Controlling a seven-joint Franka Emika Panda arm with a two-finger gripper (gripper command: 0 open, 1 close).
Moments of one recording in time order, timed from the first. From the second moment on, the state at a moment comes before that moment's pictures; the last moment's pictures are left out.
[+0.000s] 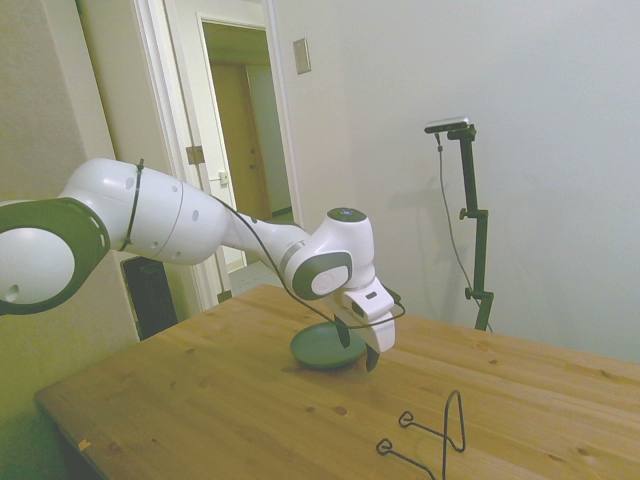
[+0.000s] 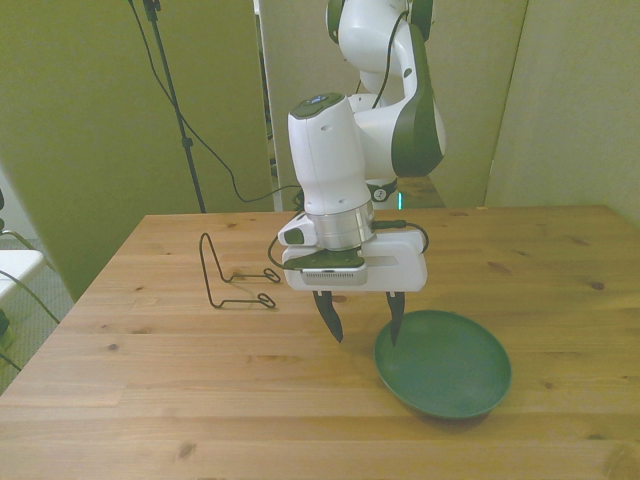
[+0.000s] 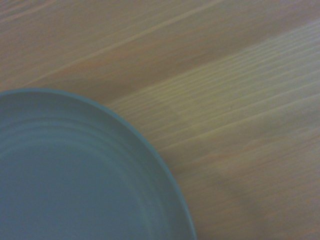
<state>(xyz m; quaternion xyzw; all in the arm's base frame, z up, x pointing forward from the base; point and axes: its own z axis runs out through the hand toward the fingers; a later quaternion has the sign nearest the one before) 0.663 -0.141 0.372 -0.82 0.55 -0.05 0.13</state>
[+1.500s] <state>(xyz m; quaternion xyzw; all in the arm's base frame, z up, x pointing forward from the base) 0.668 -0.123 0.355 -0.82 0.53 -0.04 0.19</state>
